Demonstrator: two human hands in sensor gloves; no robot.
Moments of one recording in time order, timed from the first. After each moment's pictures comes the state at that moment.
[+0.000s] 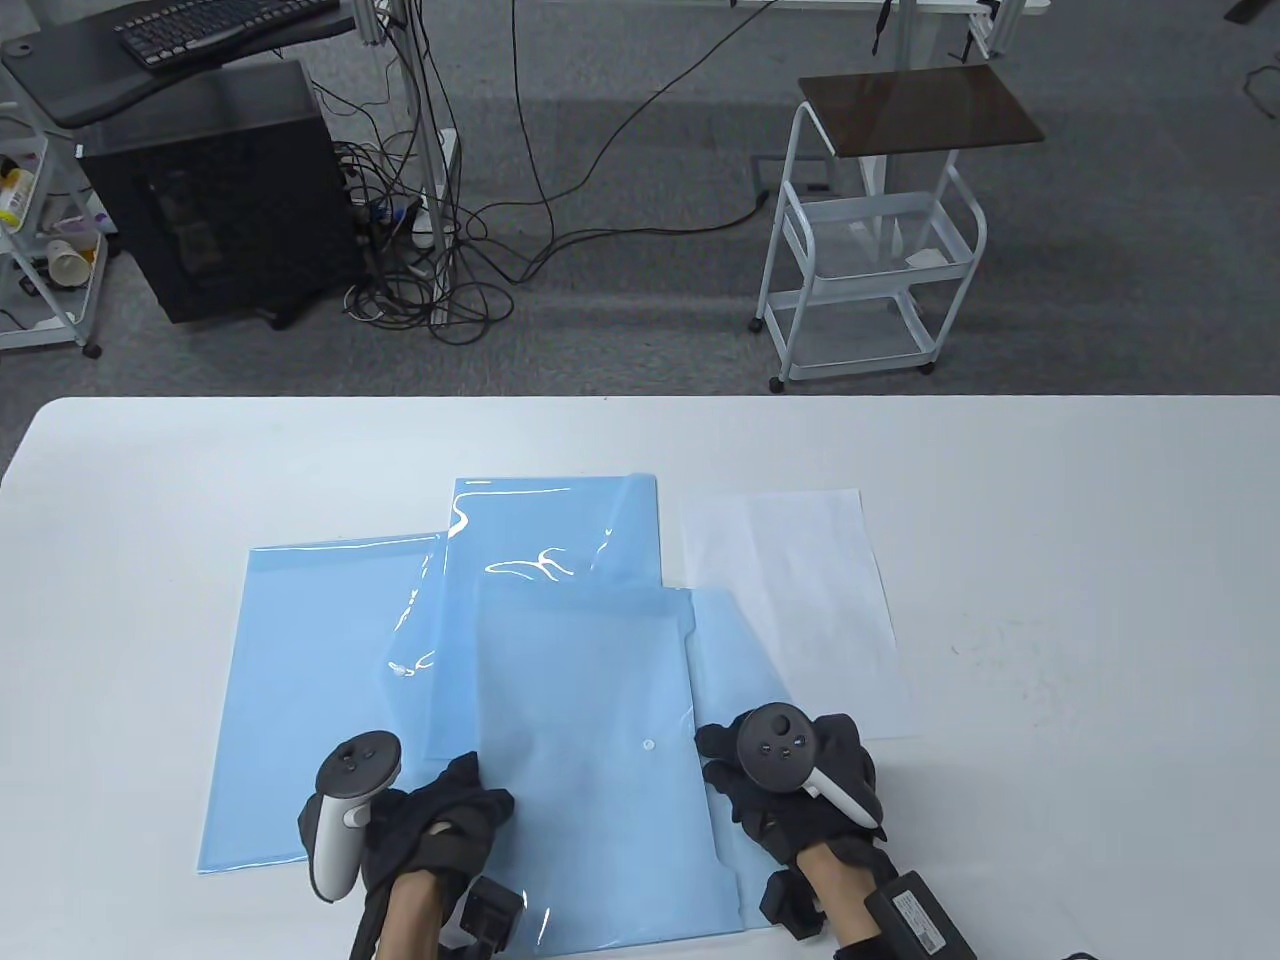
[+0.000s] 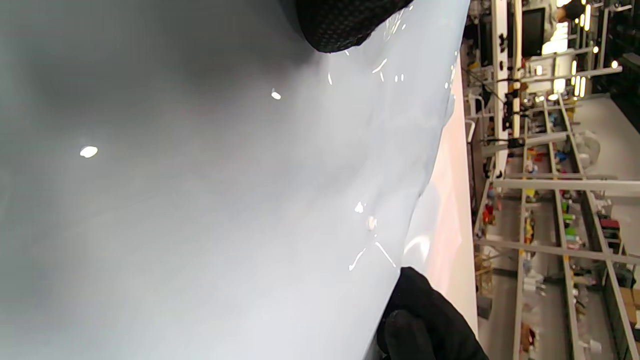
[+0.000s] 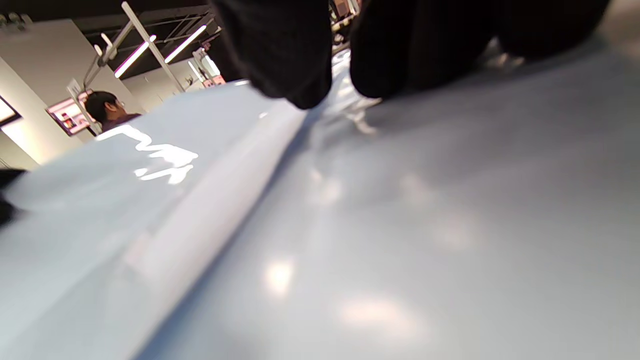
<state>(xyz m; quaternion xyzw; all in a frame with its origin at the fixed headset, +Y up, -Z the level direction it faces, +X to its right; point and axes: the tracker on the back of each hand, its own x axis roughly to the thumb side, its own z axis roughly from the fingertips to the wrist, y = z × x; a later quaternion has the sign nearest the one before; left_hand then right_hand) -0.218 -0.790 -0.229 -0.27 0.16 0.61 0.73 0.117 -0.786 -0.280 0.13 0.14 0.95 0.25</state>
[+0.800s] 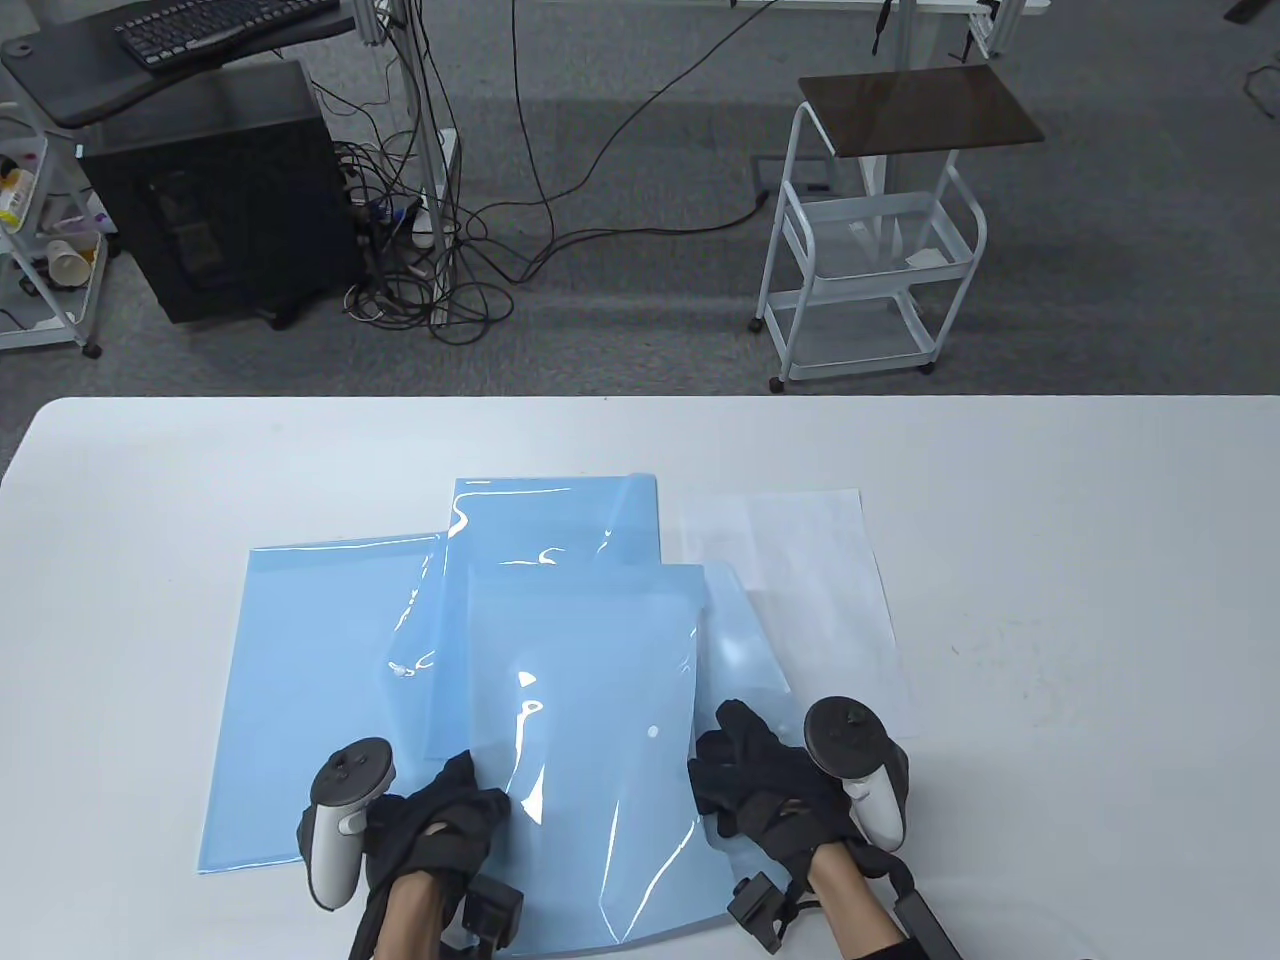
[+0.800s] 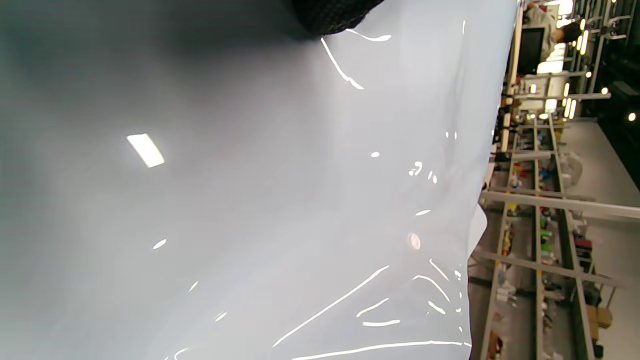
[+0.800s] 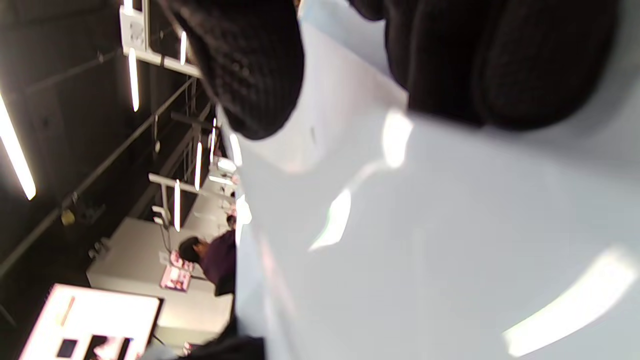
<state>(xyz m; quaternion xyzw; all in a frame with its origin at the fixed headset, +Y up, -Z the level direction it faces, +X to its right) -0.218 -0.793 -0.226 -0.27 0.16 0.65 0.69 0.129 -0.790 -0.273 0.04 0.20 0.79 0.58</state>
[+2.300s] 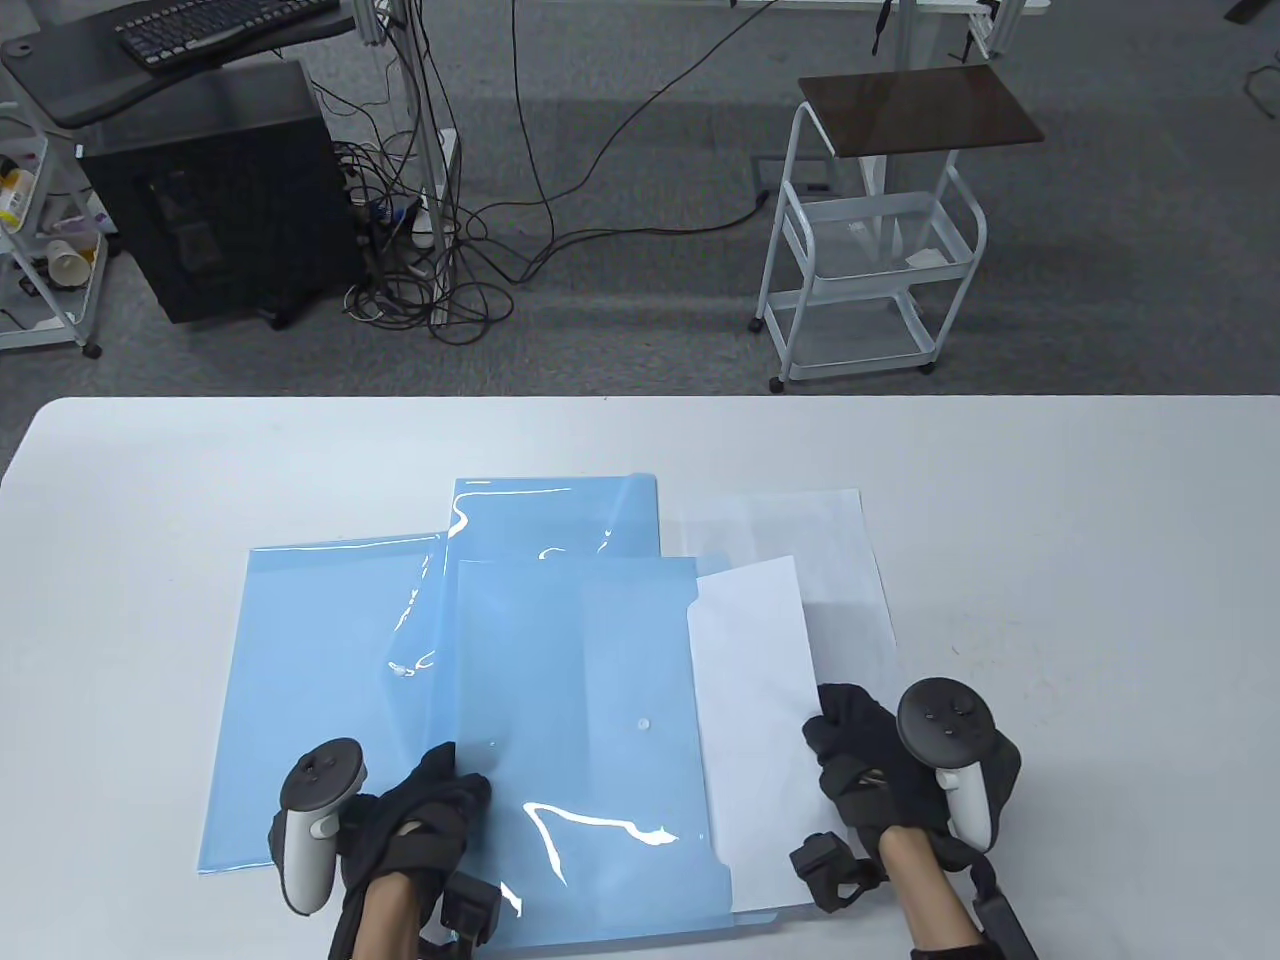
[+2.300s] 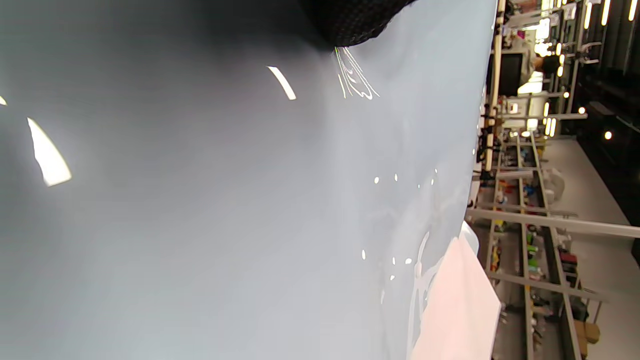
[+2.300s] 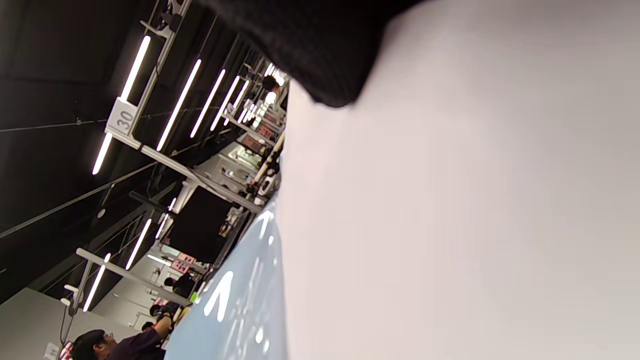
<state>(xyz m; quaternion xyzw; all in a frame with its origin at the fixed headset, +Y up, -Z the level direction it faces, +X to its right) -0.240 -0.789 -0.224 -0.24 0.17 0.65 0.70 0.211 -0.724 -0.274 -0.08 0.05 0.87 0.48</state>
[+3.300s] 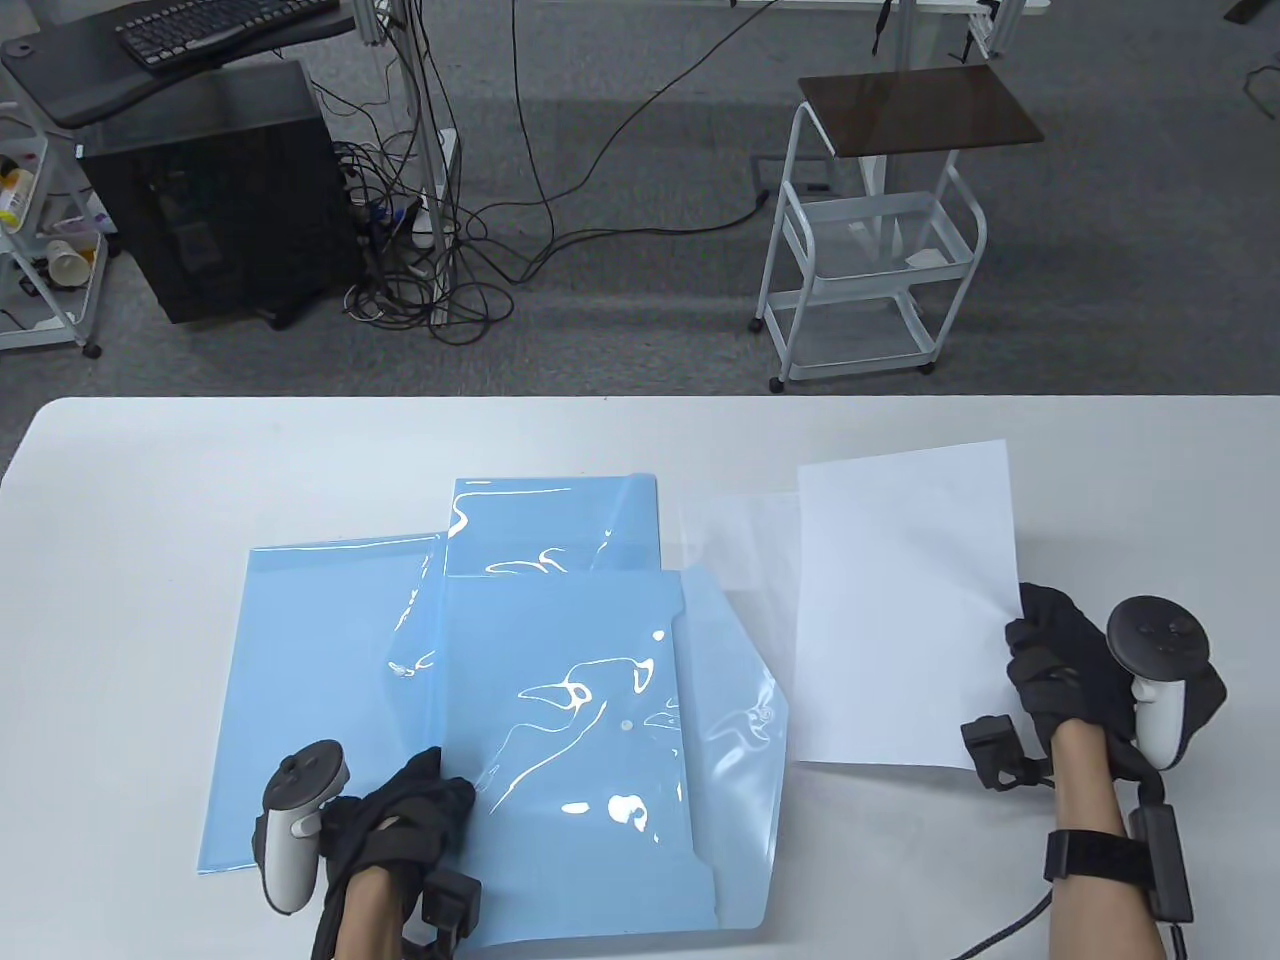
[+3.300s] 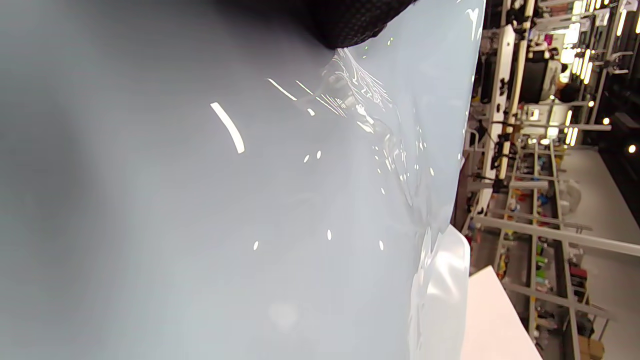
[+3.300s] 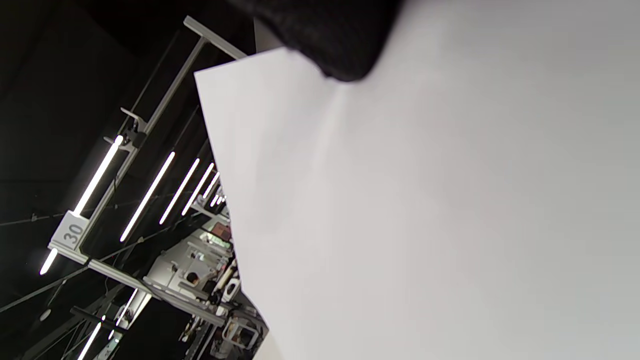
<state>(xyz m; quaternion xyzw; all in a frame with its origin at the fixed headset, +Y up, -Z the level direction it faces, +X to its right) -0.249 -0.790 -0.222 -0.26 0.19 0.66 0.68 0.346 -0.708 -0.339 -0.18 -0.03 0.85 0.49</state>
